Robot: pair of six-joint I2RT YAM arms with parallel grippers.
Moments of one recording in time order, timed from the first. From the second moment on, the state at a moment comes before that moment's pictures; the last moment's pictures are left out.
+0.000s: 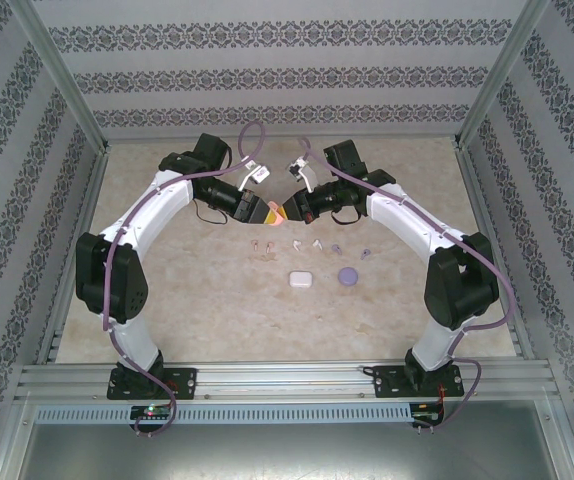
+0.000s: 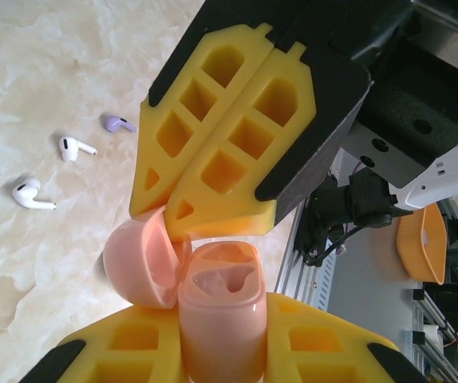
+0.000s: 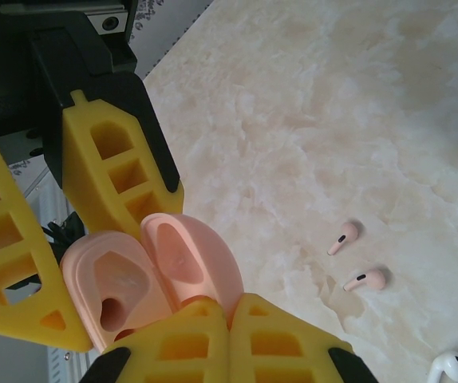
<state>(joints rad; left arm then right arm) -0.31 1.80 1.61 -1.01 1.00 0.22 0.44 1.74 1.43 -0.55 -0.85 0.00</state>
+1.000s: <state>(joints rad) -0.22 1.38 1.10 -0.31 0.73 -0.12 0.53 1.52 1.29 -0.55 -0.43 0.39</state>
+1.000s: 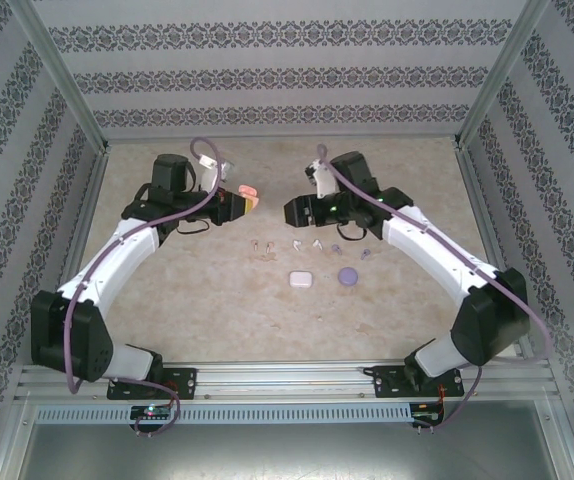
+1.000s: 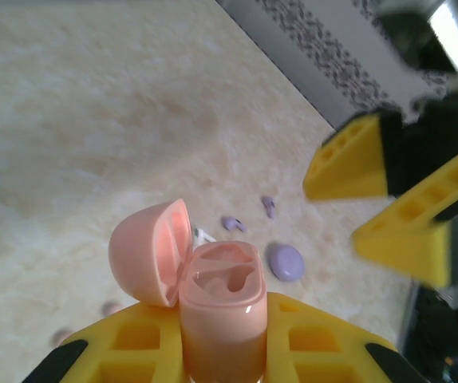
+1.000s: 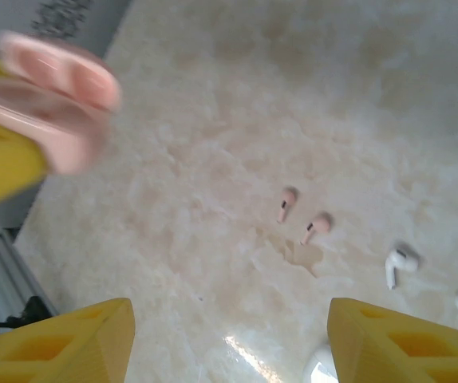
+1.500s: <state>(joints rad) -0.21 1.08 0.94 -0.04 0.31 -0.24 0.69 1.95 1.57 -0.69 -0.16 0.58</state>
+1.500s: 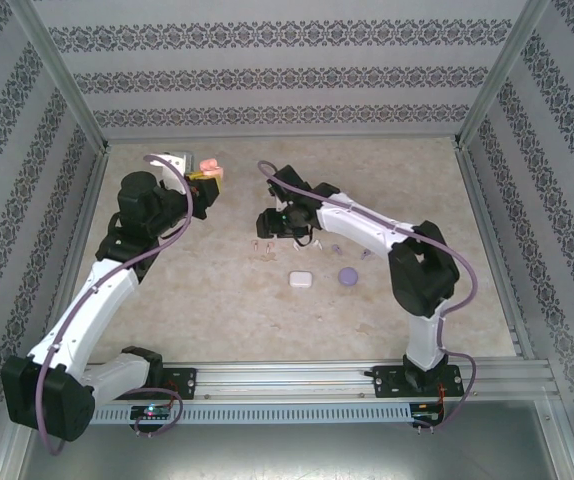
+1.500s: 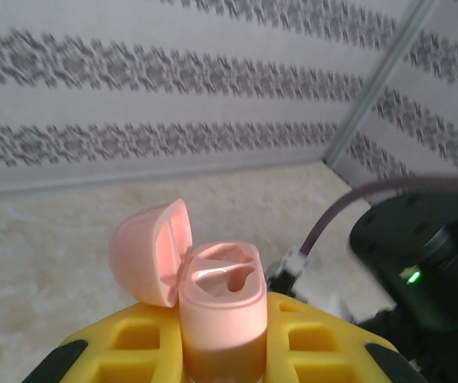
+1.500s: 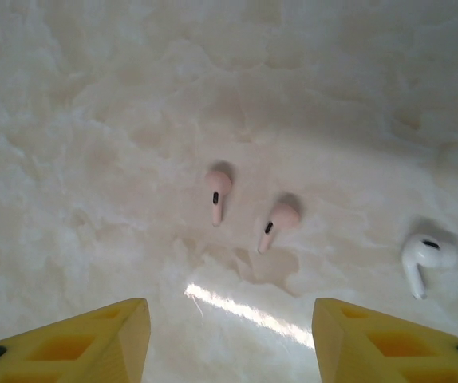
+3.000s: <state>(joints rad) -0.18 1.01 0.86 0.11 0.16 -0.34 0.82 2.51 2.22 -1.09 0.12 0.68</state>
